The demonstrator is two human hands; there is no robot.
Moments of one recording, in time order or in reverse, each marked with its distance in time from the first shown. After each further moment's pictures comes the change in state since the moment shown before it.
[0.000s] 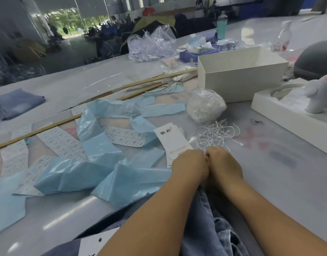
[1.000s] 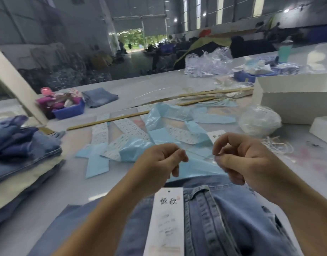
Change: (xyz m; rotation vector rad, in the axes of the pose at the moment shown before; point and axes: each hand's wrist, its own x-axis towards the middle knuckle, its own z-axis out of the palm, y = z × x) left_hand -0.206 -0.141 -0.102 -0.780 0.342 0.106; right_hand -0.118 -0.113 -0.106 1.057 -0.535 -0.503
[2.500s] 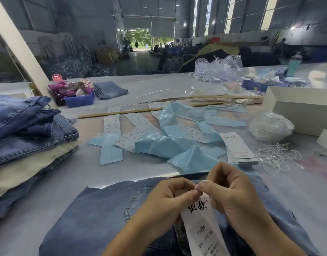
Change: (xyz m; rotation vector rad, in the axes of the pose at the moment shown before) left_hand -0.090 -0.034 0.009 -0.574 -0.054 -0.149; right_hand -0.028 0.026 0.107 0.221 0.188 0.074
